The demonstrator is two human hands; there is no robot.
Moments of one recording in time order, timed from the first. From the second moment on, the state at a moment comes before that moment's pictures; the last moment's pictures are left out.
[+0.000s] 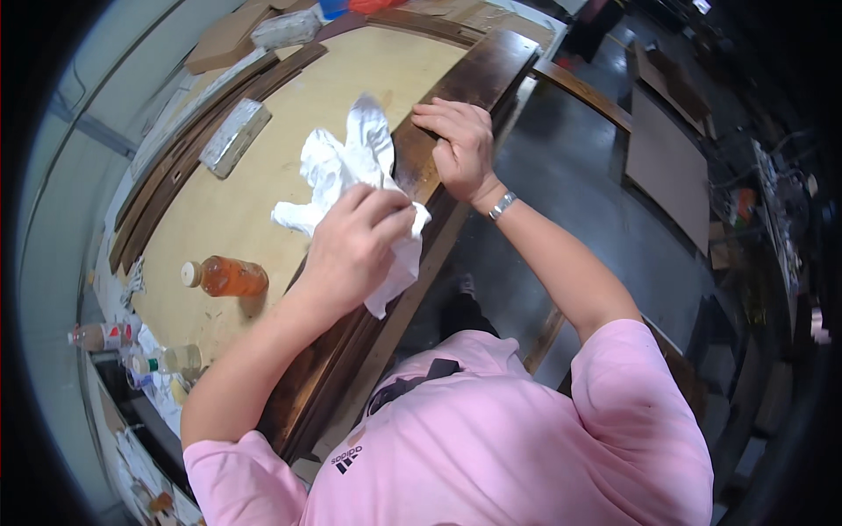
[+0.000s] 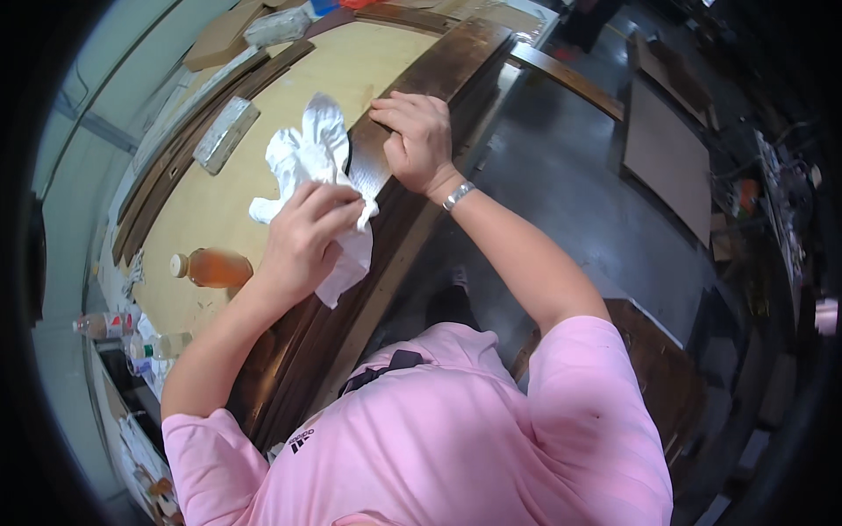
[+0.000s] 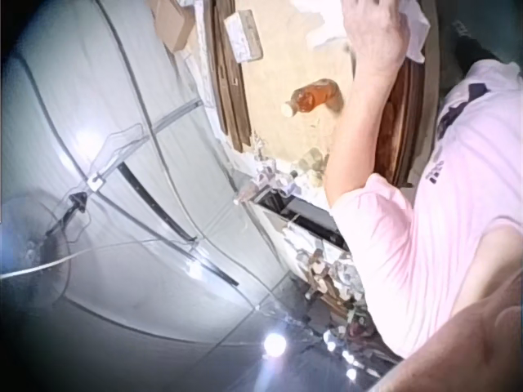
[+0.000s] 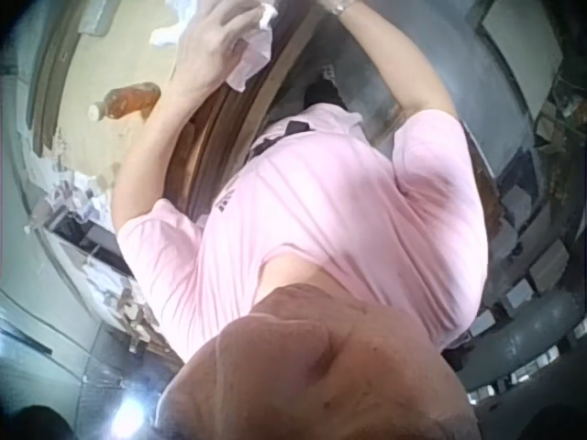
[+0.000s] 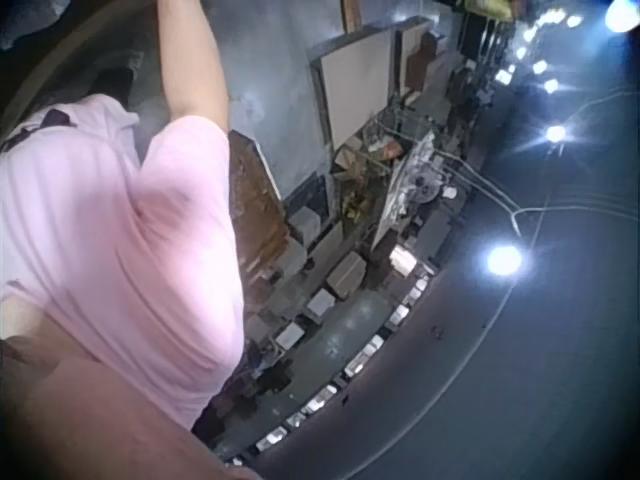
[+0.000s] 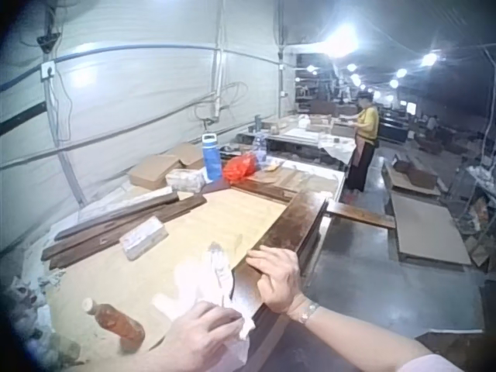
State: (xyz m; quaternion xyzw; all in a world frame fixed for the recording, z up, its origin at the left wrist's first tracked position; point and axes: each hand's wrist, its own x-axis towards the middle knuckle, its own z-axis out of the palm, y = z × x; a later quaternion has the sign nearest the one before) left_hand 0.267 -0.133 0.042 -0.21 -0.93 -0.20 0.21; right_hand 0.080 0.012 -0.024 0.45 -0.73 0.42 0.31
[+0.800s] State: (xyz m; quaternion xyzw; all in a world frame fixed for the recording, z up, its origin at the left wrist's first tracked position) left_hand 0.174 -0.076 0.060 -0.01 -0.96 -0.17 0.21; right_hand -0.228 0.085 -0.032 0.28 -0.85 0.45 0.03
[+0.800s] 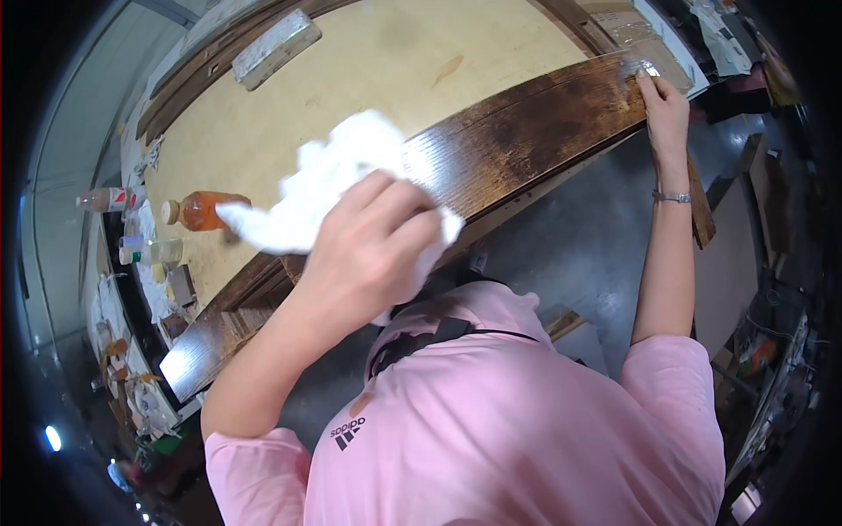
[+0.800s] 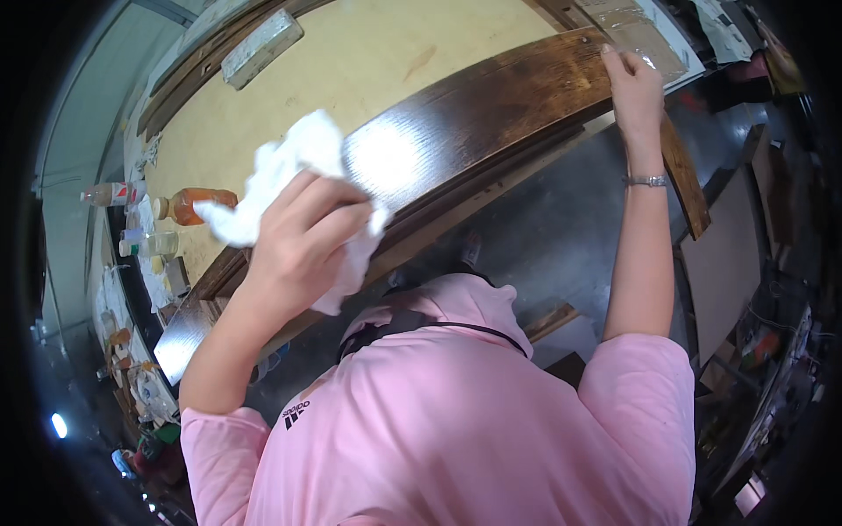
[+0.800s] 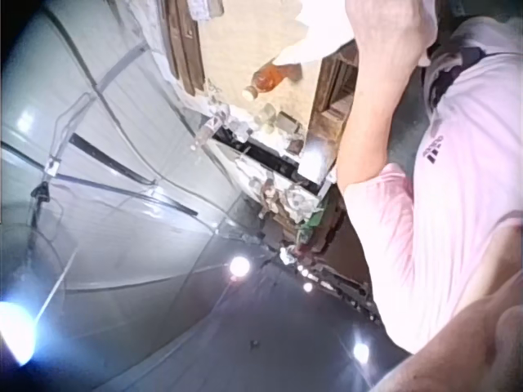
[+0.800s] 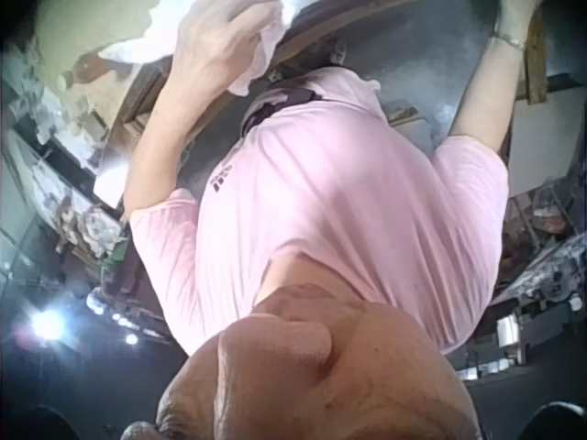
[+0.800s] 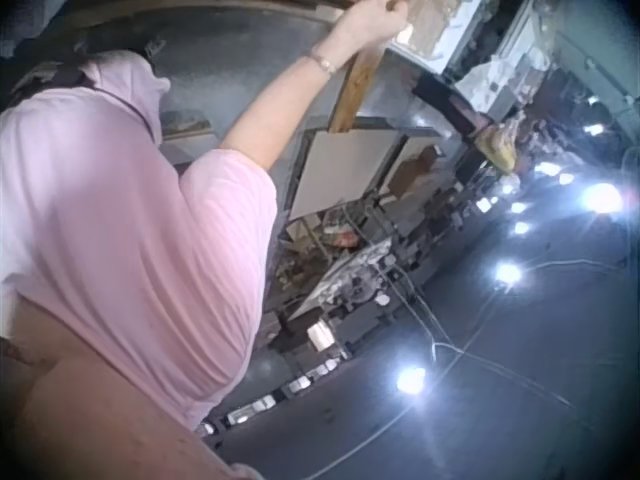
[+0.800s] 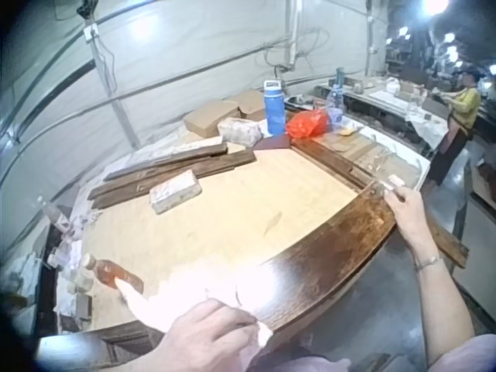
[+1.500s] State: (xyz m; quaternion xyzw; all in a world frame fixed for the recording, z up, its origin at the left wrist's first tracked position) left_hand -0.024 -0.113 0.026 -0.01 -0.96 -0.19 0.19; right_hand -0.197 0.073 -0.001 0.16 -0.90 0.38 0.12
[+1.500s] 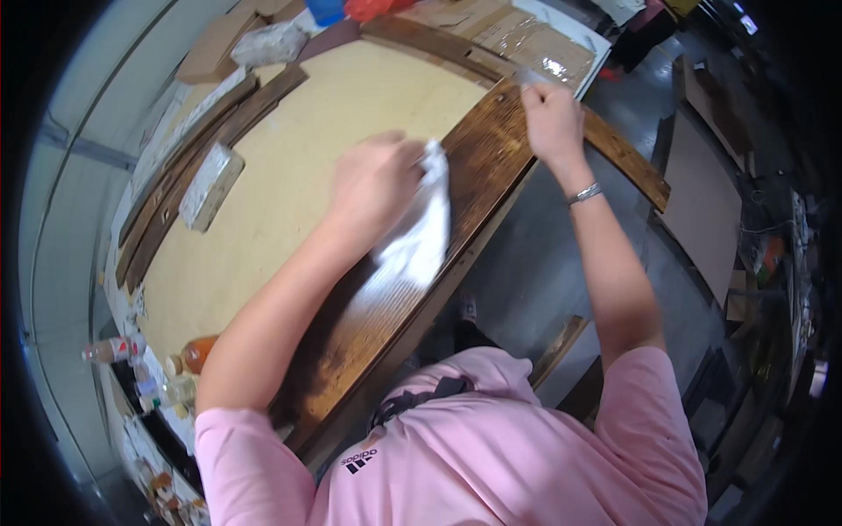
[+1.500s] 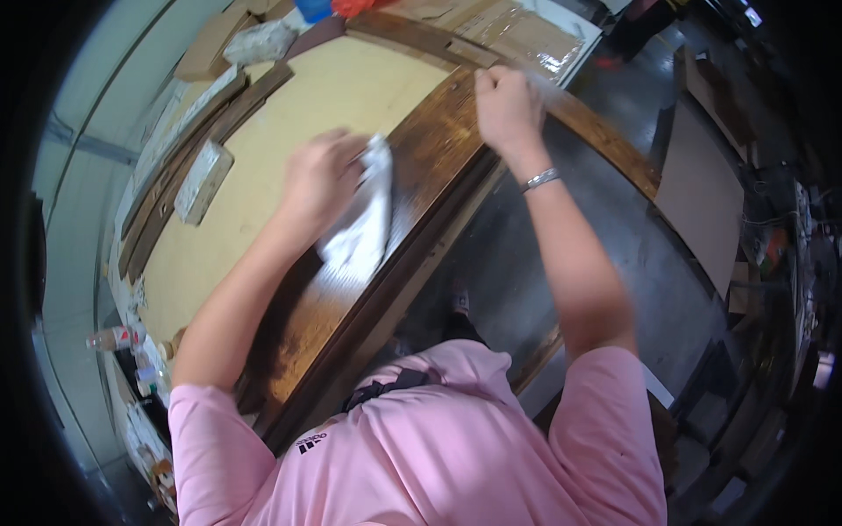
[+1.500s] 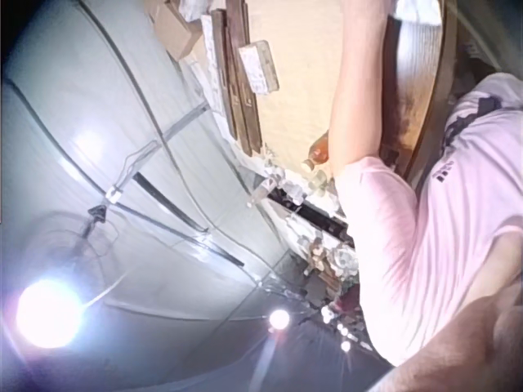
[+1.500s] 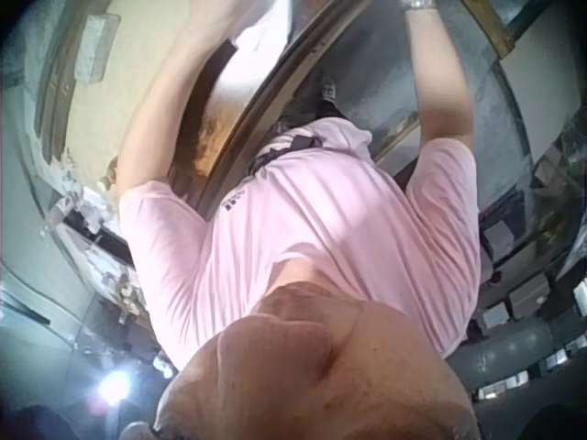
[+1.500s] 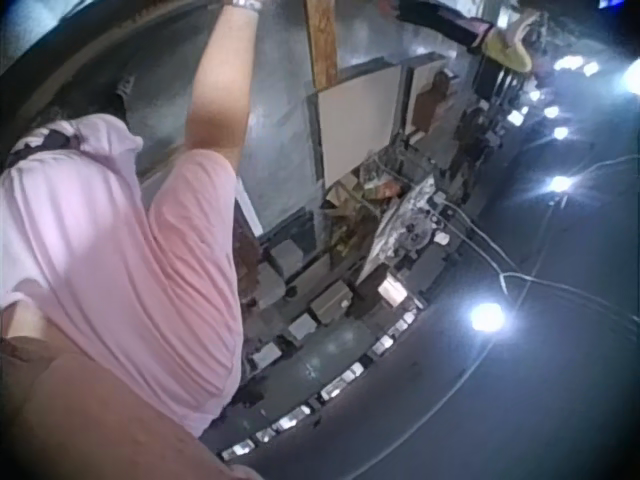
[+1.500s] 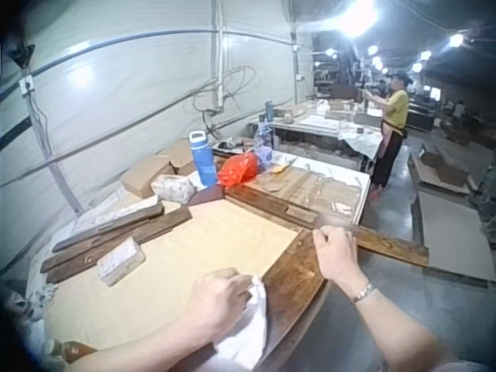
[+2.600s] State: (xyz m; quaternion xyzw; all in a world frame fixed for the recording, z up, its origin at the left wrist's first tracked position) left_hand -0.139 -0.090 0.007 -0.12 -0.91 -0.34 0.21; right_hand -0.187 0.068 -0.008 0.06 -0.83 0.55 0.05
